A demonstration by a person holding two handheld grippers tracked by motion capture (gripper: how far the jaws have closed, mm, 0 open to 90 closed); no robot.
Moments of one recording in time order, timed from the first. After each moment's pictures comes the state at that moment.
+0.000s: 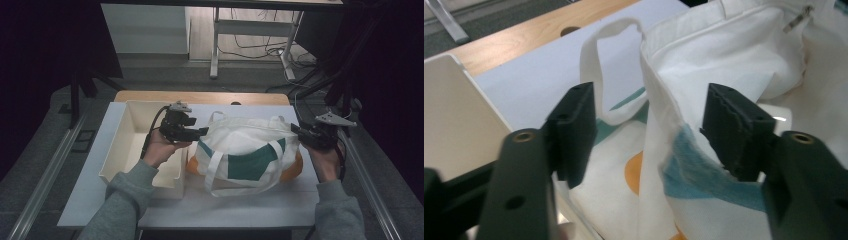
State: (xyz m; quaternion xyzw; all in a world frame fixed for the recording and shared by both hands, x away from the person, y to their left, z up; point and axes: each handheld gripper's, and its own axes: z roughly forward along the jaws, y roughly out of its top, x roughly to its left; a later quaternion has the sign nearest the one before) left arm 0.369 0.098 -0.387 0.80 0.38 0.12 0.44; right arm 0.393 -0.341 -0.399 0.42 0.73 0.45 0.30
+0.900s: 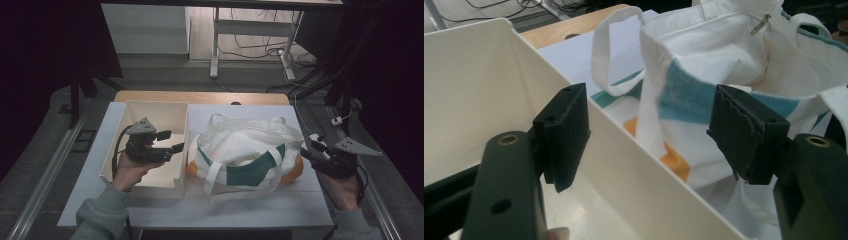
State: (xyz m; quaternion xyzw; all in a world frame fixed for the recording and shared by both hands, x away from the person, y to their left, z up) left arm 0.298 0.165 -0.396 0.77 0.38 0.13 0.49; right arm 0.323 -0.375 -0.413 0.39 0.74 0.48 0.26
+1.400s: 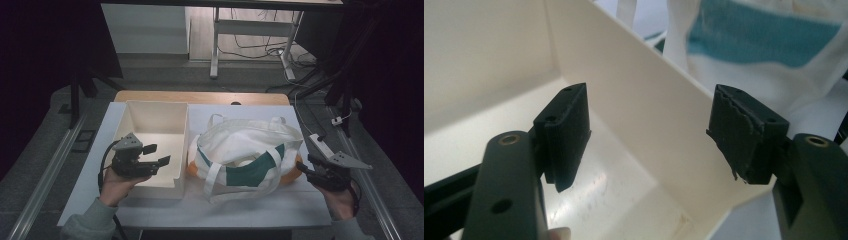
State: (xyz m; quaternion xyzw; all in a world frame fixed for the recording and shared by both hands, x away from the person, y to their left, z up) left arm 0.273 0.189 -0.431 0.78 0.41 0.12 0.46; right arm 0.307 -0.375 -0.451 0.40 0.76 0.45 0.25
